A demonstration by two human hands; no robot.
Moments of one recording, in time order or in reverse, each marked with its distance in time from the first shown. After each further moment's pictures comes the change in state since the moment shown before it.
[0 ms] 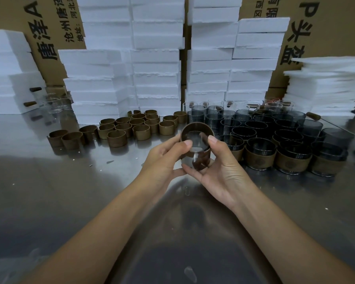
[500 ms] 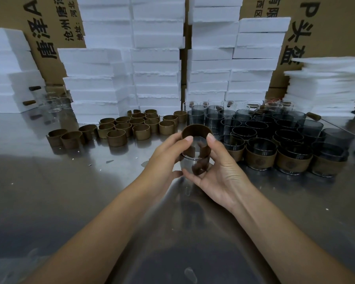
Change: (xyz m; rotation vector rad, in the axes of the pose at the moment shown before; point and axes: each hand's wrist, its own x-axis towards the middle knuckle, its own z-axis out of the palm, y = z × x) left_hand 0.000 0.008 0.009 0.065 0.043 -0.065; right_hand -0.004 0.000 0.007 0.012 0.137 0.134
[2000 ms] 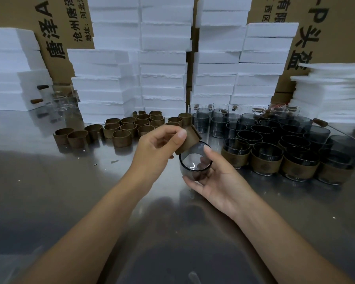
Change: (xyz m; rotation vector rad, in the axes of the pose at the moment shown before) left_hand 0.003 0.011 -0.024 0.262 0.139 0.380; right_hand 0.002 0.006 -0.002 -0.033 0.013 0.051
